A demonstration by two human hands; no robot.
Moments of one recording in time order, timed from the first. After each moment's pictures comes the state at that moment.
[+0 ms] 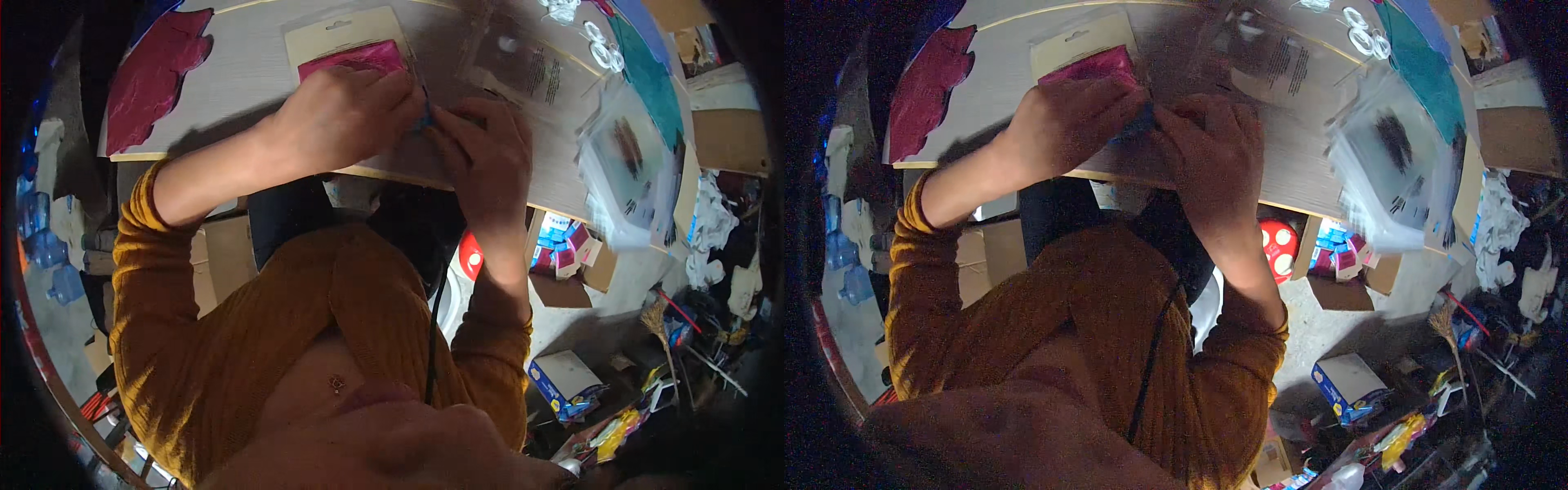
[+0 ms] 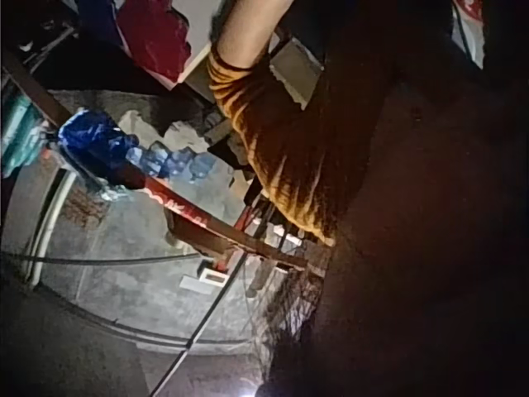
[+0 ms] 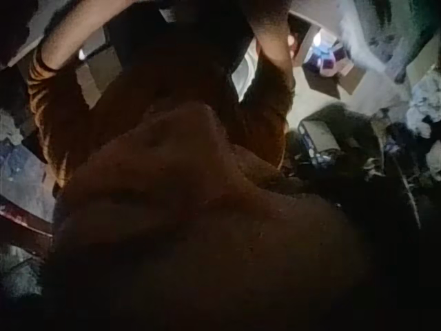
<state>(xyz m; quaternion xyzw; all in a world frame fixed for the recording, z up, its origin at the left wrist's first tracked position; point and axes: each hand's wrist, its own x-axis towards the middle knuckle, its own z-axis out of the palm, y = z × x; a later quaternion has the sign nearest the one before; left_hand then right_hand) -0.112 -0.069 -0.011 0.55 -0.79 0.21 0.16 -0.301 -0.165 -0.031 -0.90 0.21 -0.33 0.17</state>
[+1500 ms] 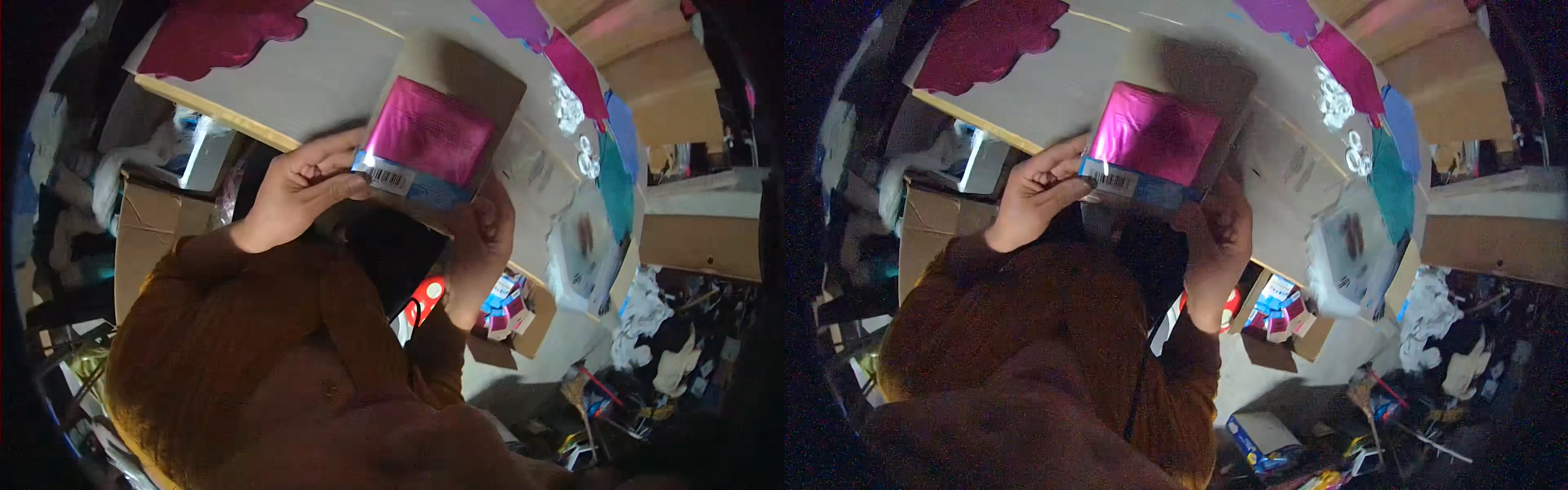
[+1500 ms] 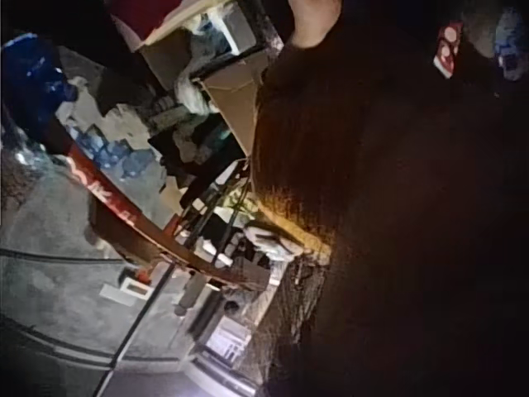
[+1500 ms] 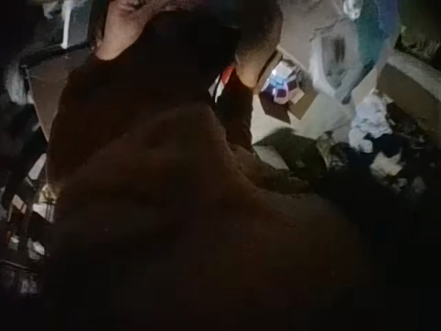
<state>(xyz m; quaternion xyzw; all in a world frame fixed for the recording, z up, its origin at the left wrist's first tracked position) -0.131 0.051 -0.034 0.45 -0.32 -0.35 0.75 -0.291 -0.101 -0.016 -0.59 0.29 -0.39 0.65</state>
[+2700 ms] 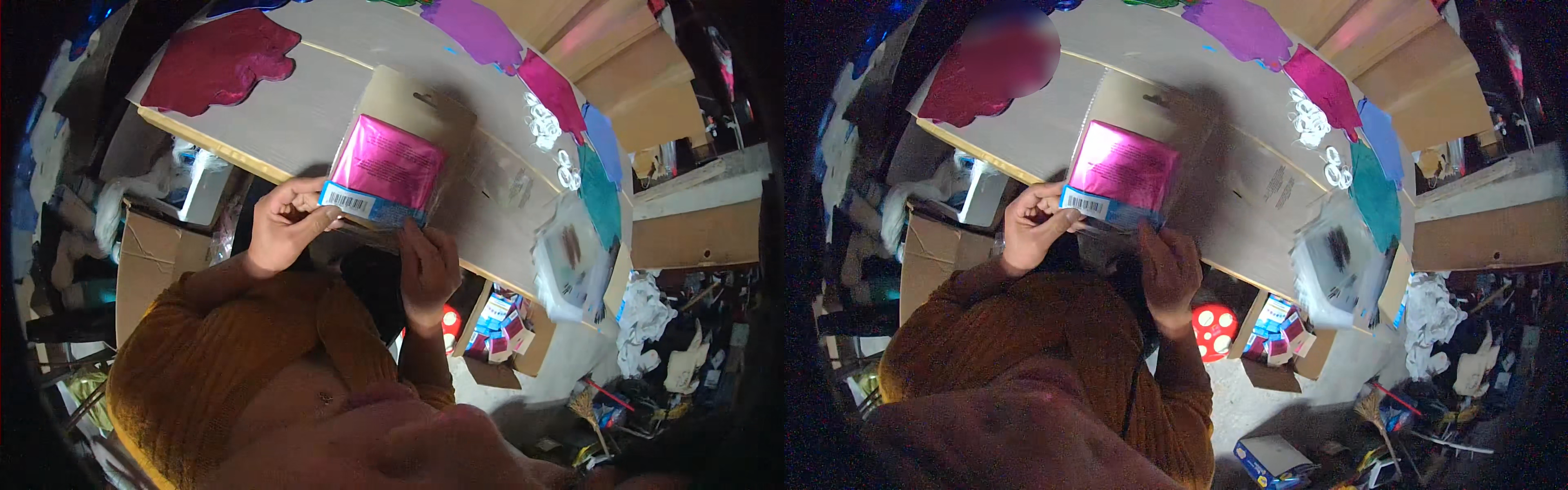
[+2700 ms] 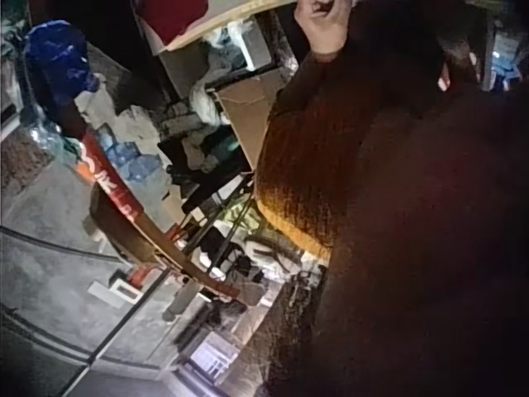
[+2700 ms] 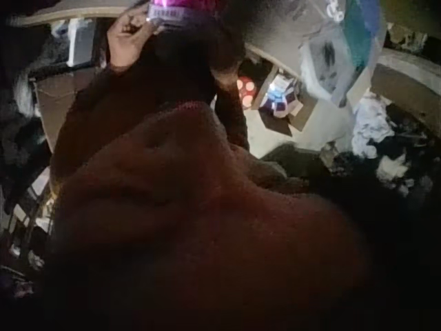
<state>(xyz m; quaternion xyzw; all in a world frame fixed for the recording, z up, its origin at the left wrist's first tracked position) -0.140 0.058 -0.058 0.51 -0.29 -0.24 0.77 -0.294 -0.093 -0.063 -0.85 0.15 -0.45 0.23</state>
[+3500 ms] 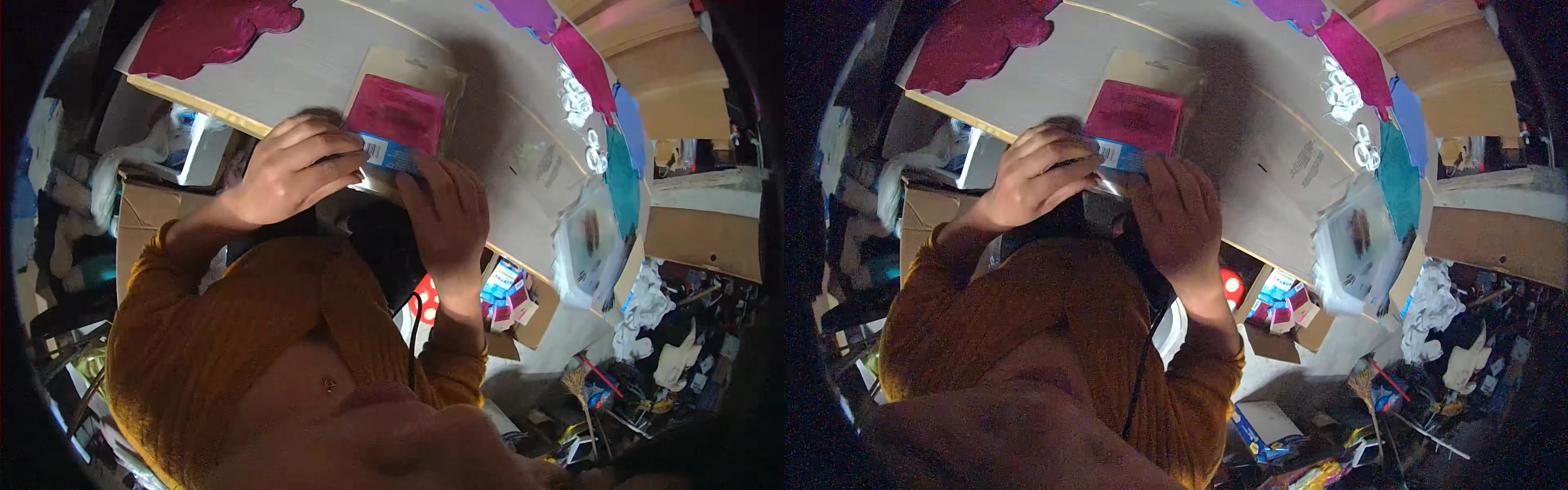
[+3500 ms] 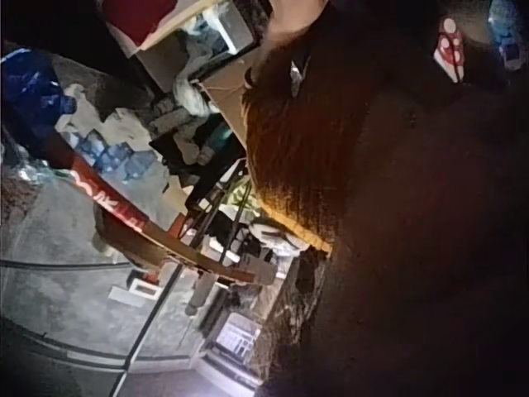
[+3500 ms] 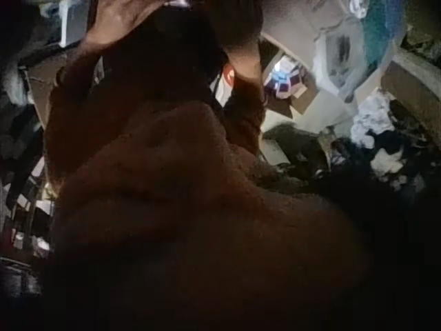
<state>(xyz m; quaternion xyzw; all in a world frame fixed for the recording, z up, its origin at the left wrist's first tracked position) -0.089 0.052 -0.032 0.64 -0.66 0.17 0.36 -0.262 -0.116 -0.022 -0.94 0.00 -0.33 0.02</state>
